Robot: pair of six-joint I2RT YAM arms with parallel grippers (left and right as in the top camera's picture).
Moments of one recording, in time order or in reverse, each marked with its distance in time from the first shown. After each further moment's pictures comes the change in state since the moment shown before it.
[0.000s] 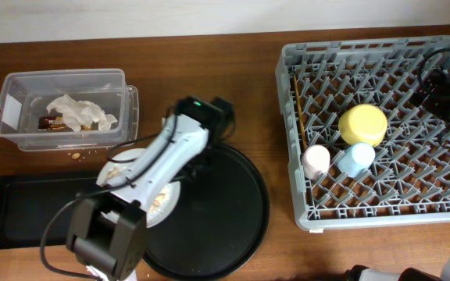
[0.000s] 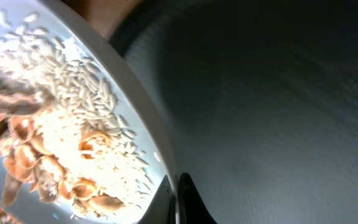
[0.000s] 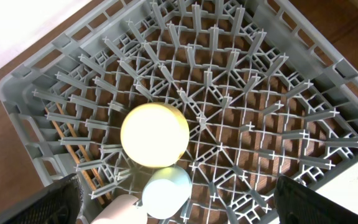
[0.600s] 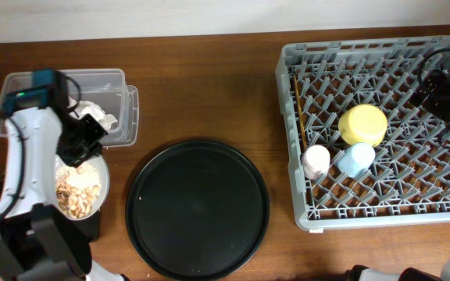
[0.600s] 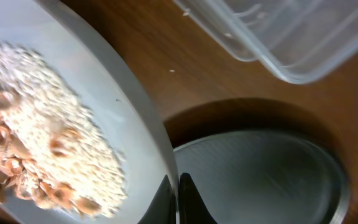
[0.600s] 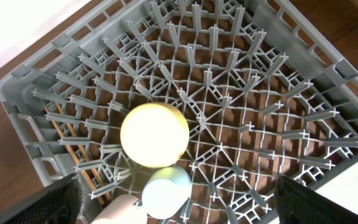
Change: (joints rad) left arm 0.780 -0.124 0.001 0.189 0.400 0.451; right arm 0.000 0.001 0.000 0.000 0.000 0.001
